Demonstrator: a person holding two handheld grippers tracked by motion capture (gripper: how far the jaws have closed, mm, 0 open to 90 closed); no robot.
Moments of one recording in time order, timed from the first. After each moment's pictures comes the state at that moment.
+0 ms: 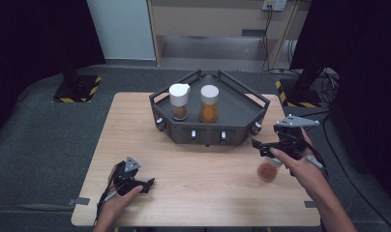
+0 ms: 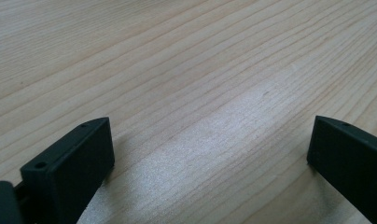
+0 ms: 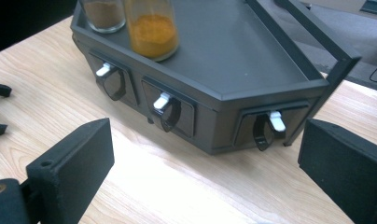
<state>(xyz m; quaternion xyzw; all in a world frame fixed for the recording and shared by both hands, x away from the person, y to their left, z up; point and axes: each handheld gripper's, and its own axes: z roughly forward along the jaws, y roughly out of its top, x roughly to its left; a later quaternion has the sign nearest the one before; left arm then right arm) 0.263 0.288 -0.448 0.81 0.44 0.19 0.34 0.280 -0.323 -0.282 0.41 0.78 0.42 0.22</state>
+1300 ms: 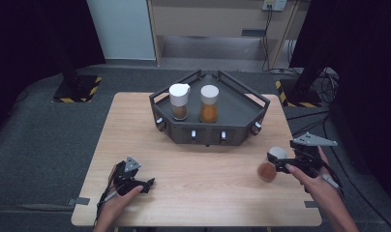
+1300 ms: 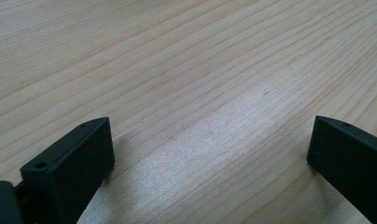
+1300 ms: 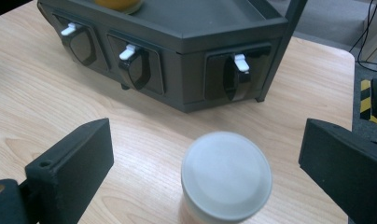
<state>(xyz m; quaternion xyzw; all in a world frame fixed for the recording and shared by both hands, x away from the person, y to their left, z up) 0.263 0.288 -0.448 0.81 0.44 0.19 0.34 0.248 -0.361 -0.316 0.44 0.76 0.41 0.24</state>
